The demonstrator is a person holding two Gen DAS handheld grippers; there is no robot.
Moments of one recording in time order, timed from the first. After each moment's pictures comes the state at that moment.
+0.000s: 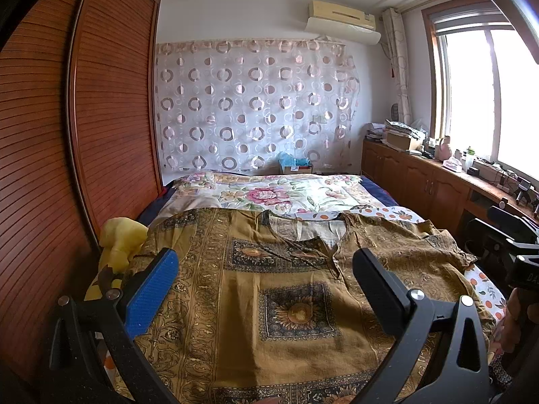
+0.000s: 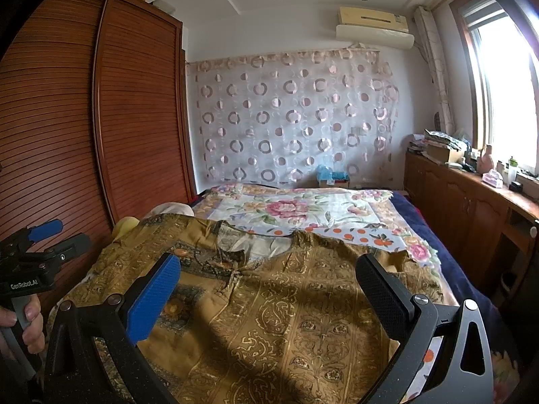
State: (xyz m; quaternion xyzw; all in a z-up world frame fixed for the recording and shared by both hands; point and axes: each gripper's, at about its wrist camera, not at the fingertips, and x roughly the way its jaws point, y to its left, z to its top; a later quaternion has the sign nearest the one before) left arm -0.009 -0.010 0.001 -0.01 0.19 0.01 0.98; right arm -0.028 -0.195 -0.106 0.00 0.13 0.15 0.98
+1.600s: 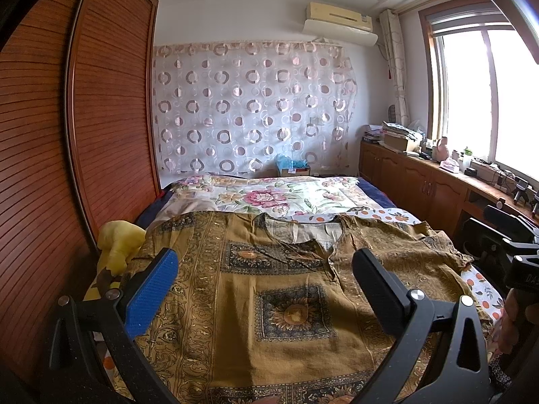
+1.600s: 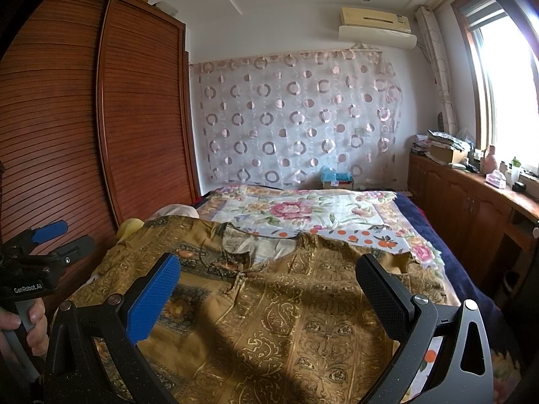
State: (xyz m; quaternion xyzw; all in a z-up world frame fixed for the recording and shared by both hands) left arm -0.012 -0.013 0.006 -0.01 0.18 0.00 0.98; right arm -0.022 -0.193 -0.105 0.00 0.13 0.15 0.98
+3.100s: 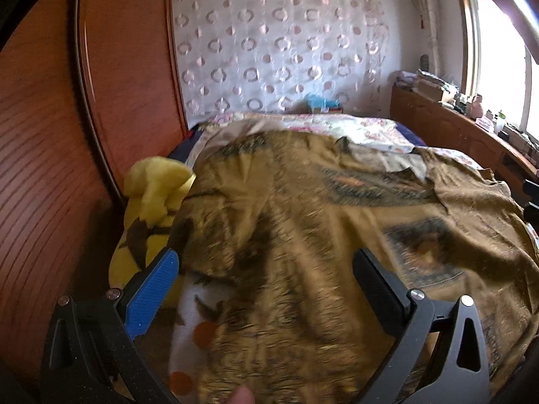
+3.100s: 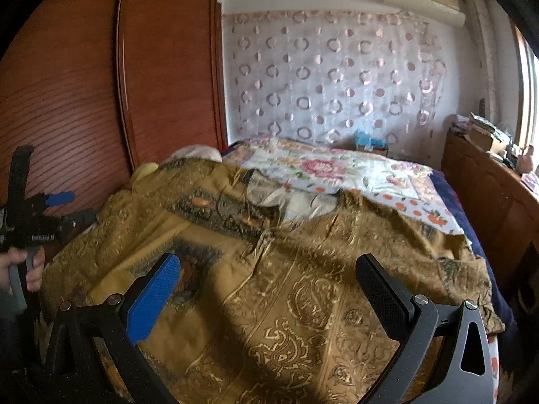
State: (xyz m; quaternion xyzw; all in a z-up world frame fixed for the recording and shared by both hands) left arm 0.047 0.115 -0.076 0.00 0.32 0.04 0.95; right arm 0.046 -0.163 -0.134 -0.06 0.23 0.22 0.95
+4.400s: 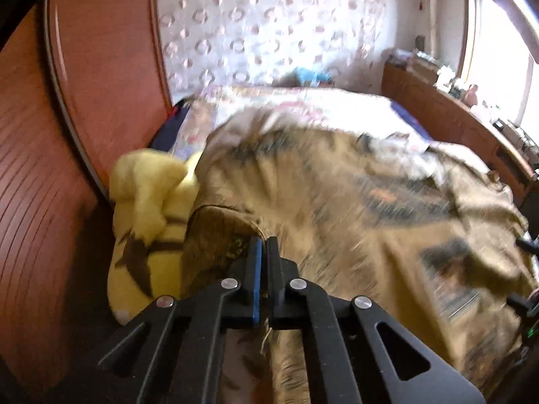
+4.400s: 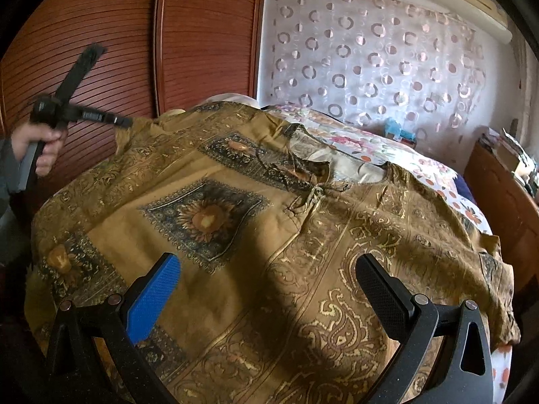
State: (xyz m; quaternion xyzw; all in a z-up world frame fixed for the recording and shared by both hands) left arm 0.115 0.162 -0.049 -0.01 0.37 -0.01 0.93; right arm 0.019 -0.137 -0.139 -0.15 0.25 0.26 0.92
